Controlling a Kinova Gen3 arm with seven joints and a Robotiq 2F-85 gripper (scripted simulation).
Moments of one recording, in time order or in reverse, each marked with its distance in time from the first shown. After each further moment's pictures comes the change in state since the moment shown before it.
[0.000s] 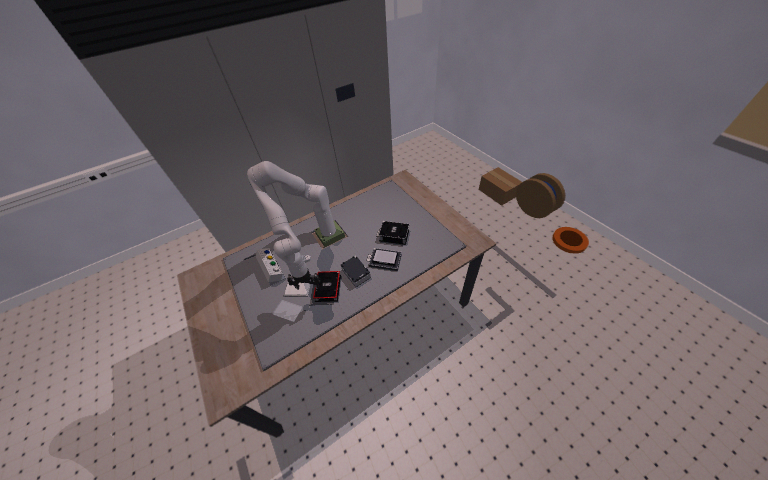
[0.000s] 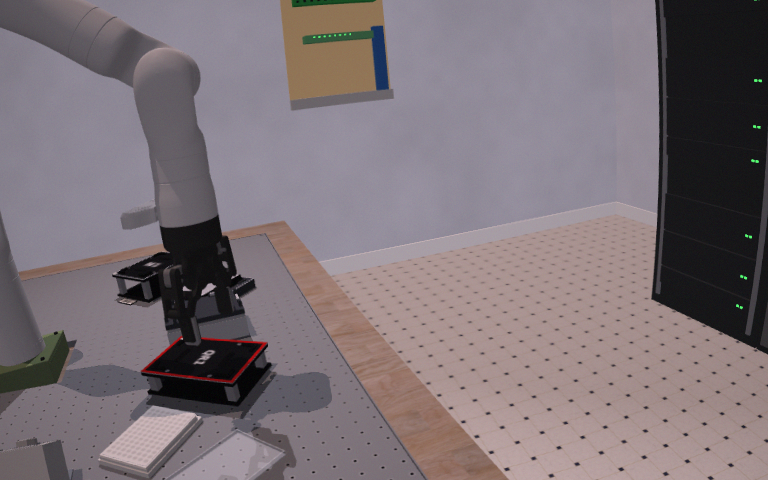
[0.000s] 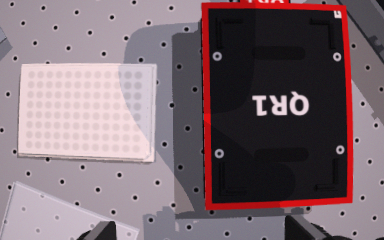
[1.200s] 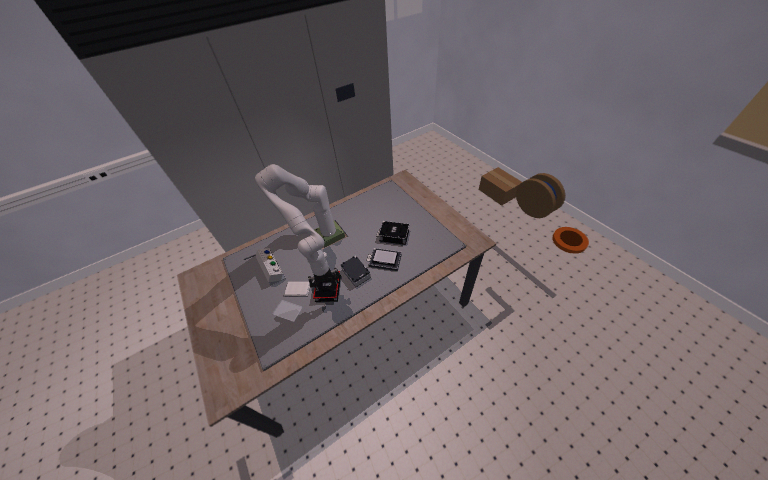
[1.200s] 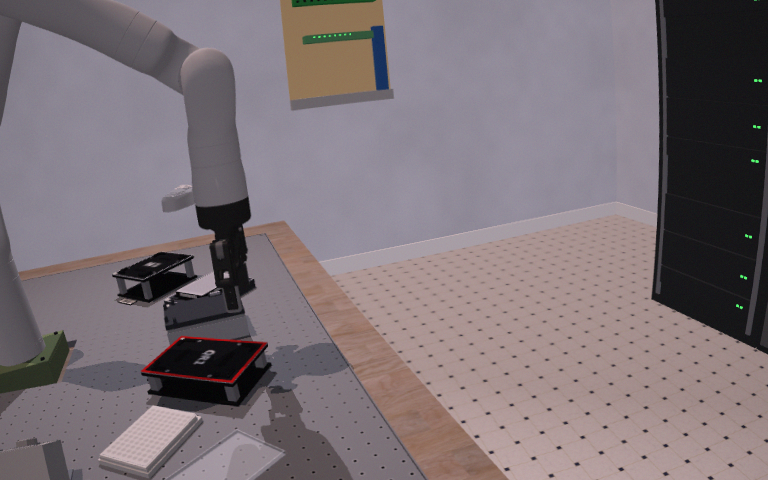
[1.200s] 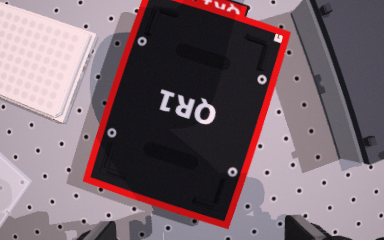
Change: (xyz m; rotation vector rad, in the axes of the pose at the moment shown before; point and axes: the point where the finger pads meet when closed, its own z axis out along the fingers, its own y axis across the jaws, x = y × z) arm 0.005 0.096 0.001 0.000 0.001 -0.331
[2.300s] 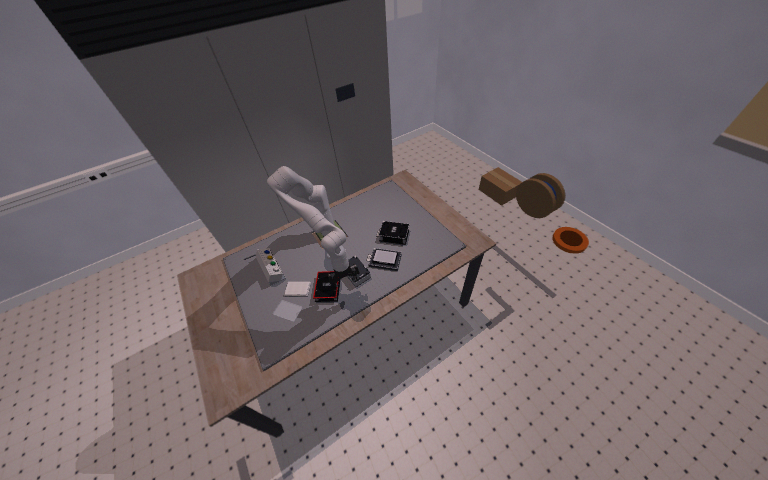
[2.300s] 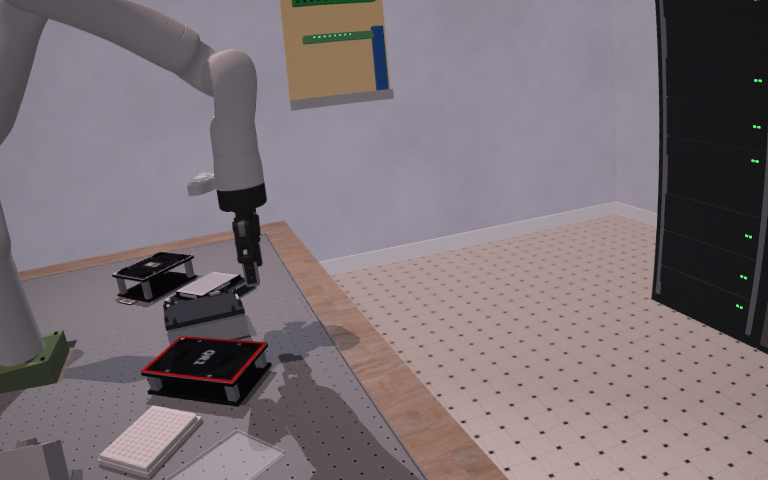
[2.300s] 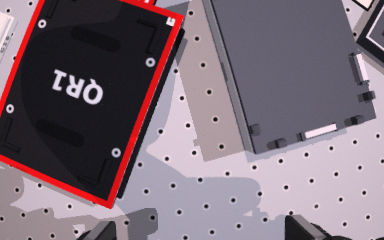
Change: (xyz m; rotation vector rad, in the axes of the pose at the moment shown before) arm -0.014 0.091 -0.001 0.002 -0.002 -0.050
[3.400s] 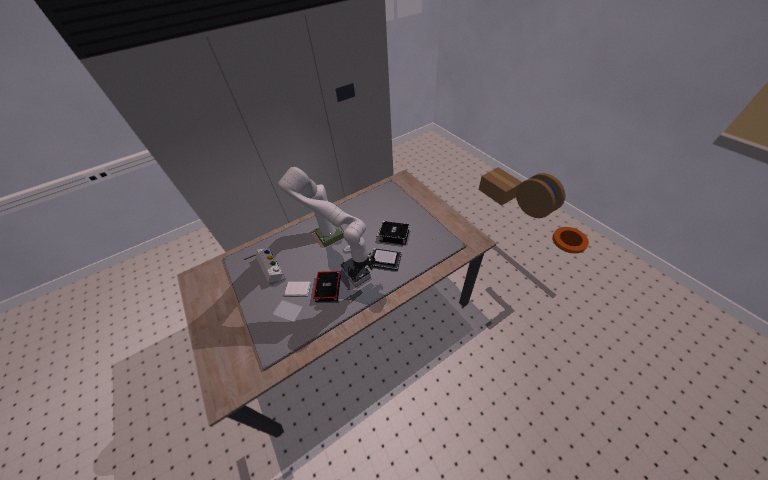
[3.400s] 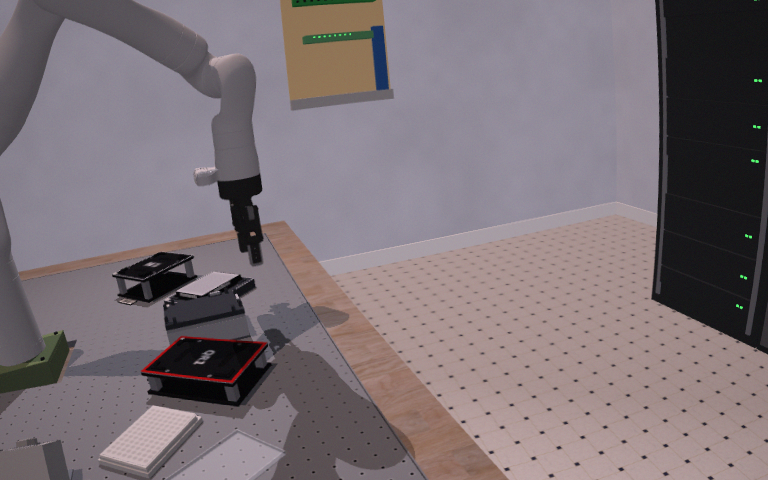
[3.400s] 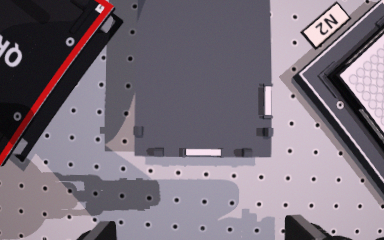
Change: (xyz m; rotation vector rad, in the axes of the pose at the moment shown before) arm 0.012 0.096 0.000 -0.003 0.001 -0.281
